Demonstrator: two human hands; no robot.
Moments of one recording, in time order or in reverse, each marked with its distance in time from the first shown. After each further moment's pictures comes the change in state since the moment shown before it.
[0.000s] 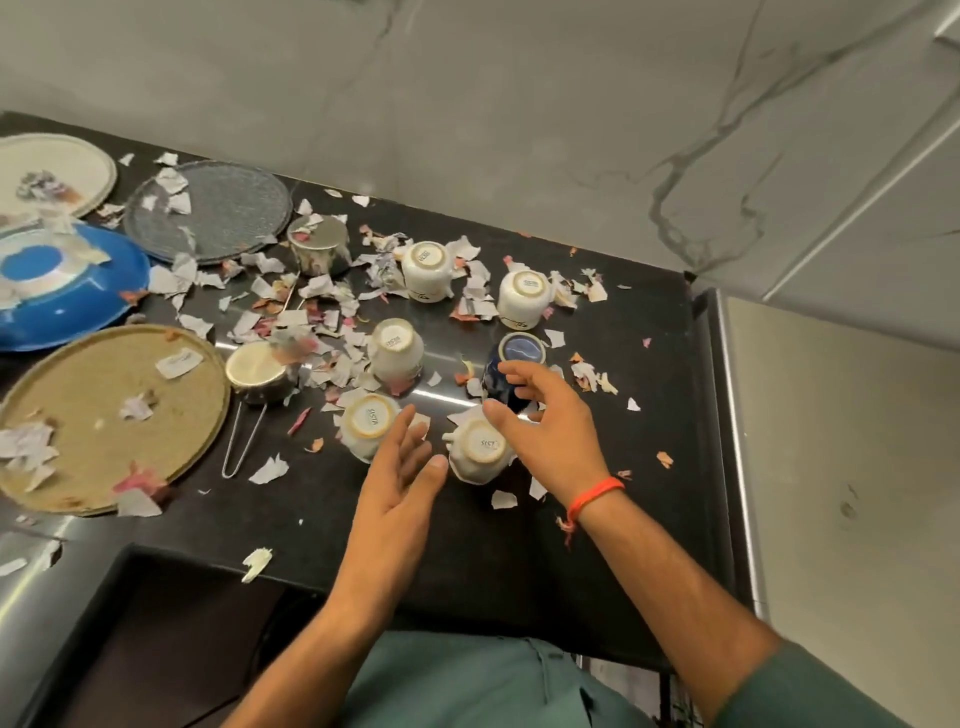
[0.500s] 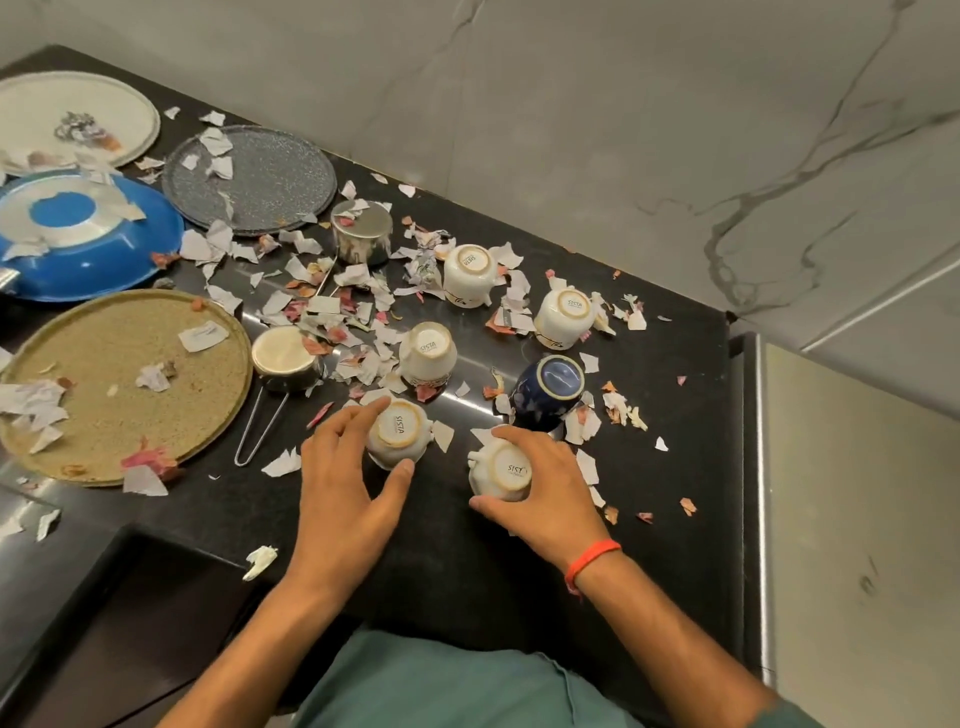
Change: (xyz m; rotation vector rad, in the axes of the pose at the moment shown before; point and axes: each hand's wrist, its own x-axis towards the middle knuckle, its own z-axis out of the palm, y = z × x) left_hand 0.036 -0.022 -0.059 0.626 0.223 0.224; right_hand -0.004 0.029 0.024 -0.396 -0.267 -0.034
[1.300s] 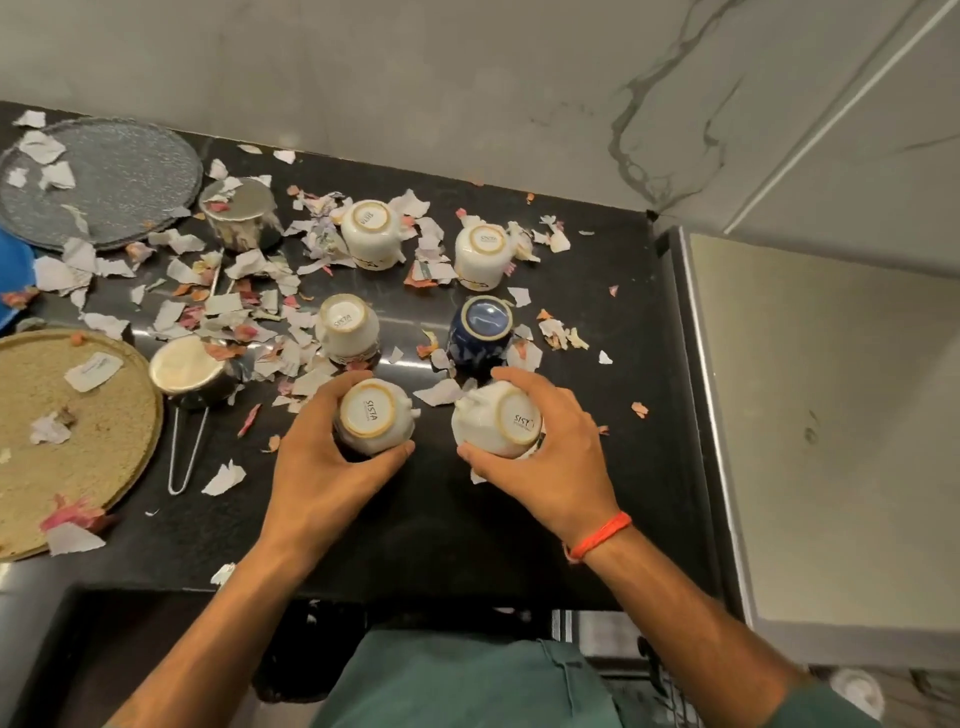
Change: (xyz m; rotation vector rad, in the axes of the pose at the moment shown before) left_hand 0.019 0.026 0.005 -0.174 -0.274 0.057; right_hand -0.048 -0.003 -0.019 0.211 0.397 0.019
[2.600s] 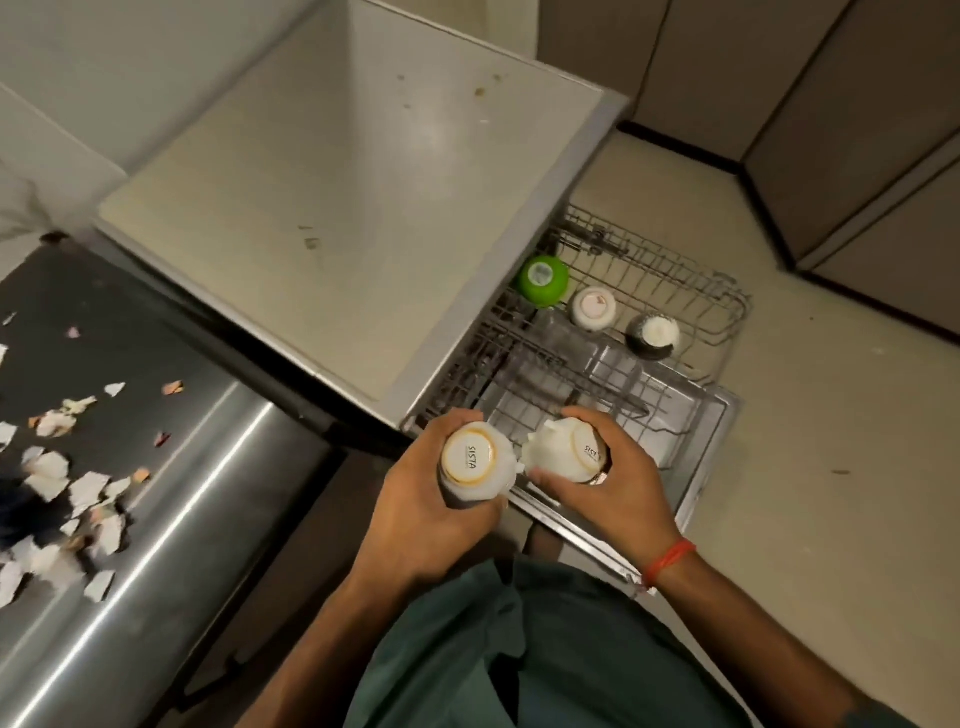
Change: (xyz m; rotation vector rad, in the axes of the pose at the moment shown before) left_hand -0.260 0.133 0.290 0.318 -1.173 0.362; right_hand -0.417 0.179 -0.133 0.468 0.891 0.727
